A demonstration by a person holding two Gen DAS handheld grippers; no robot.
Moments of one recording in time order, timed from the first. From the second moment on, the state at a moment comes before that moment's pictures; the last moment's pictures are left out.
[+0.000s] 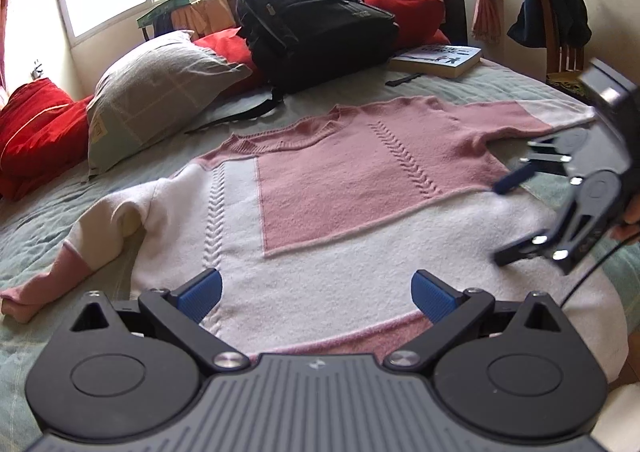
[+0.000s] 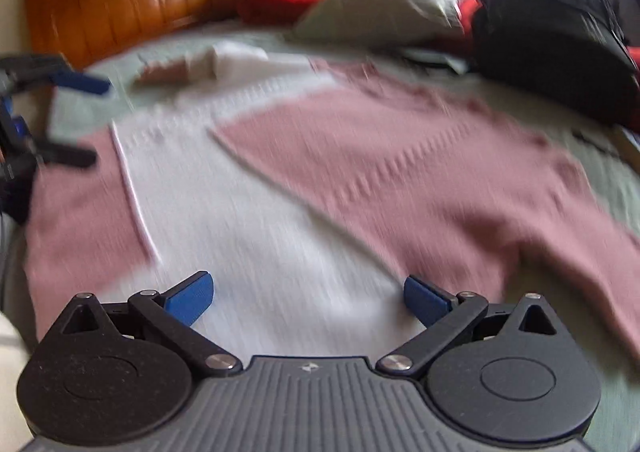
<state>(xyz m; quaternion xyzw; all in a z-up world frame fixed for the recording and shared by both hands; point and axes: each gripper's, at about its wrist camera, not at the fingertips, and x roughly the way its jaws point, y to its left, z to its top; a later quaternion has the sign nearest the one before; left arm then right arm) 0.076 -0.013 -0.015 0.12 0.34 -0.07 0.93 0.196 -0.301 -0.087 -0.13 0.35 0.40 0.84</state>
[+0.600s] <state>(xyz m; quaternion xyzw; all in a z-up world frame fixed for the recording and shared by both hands) 0.062 -0.011 -0.006 0.11 0.32 -0.07 0.94 0.117 -0.294 -0.081 -0.17 0.34 0.39 0.84</state>
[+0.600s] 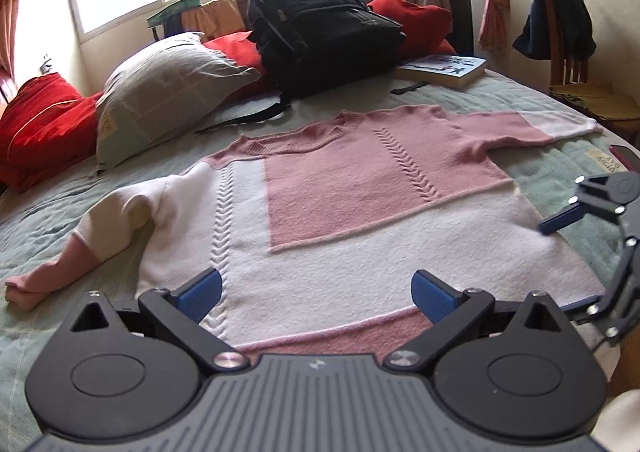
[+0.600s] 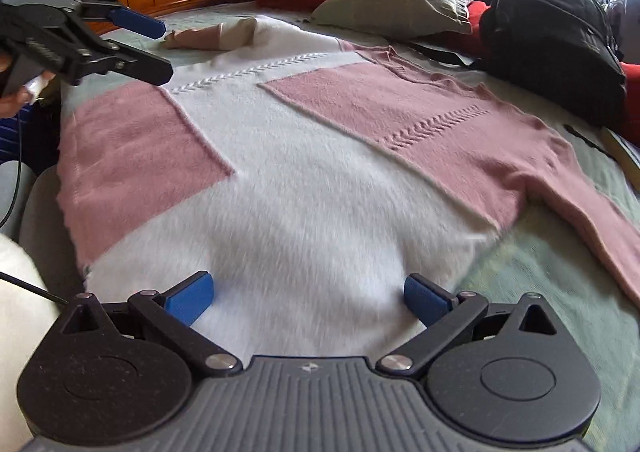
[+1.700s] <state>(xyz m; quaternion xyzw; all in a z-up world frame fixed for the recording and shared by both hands) 0.093 0.007 -0.020 0.07 0.34 -0.06 0.94 0.281 -0.321 -0.074 -0.01 0.36 0.22 0.91</state>
